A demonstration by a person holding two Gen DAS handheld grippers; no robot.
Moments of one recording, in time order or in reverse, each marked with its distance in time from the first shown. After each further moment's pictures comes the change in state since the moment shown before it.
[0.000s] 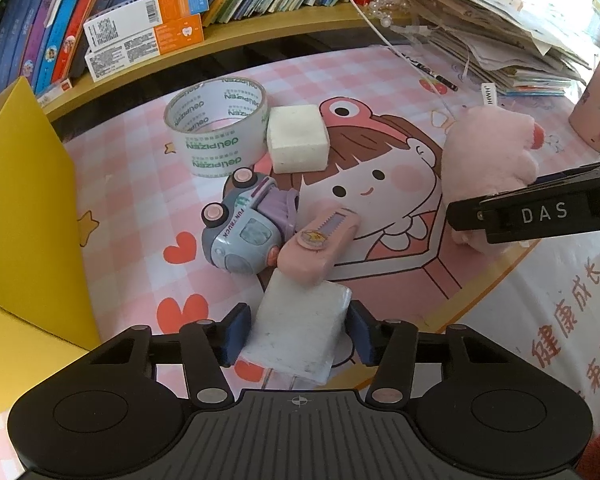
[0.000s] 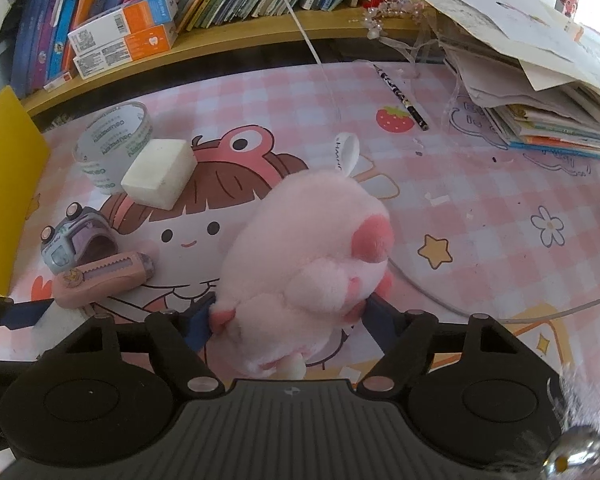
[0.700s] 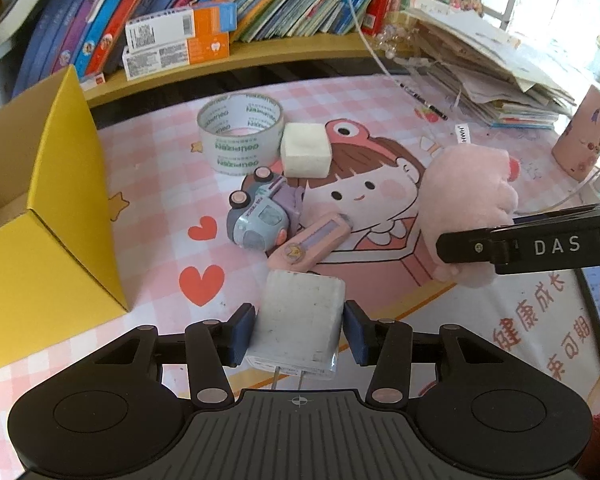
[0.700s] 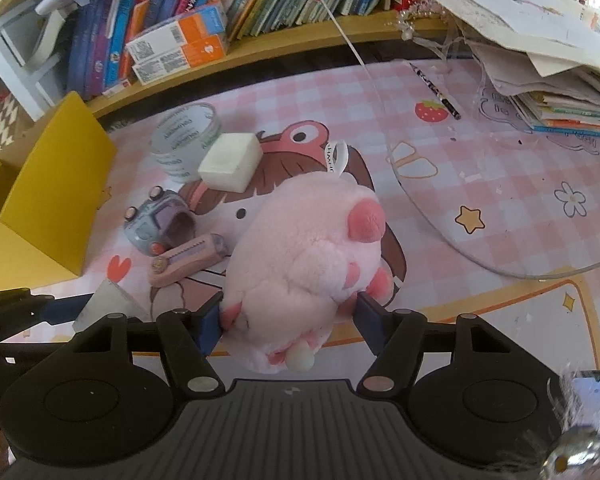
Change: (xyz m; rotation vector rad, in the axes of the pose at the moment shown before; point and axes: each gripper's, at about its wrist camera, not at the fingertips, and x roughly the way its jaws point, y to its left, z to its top) left arm -0.048 0.005 -0.022 -0.075 -0.067 -0.021; right arm -0.042 0.011 -0.021 0.018 -0.007 0.157
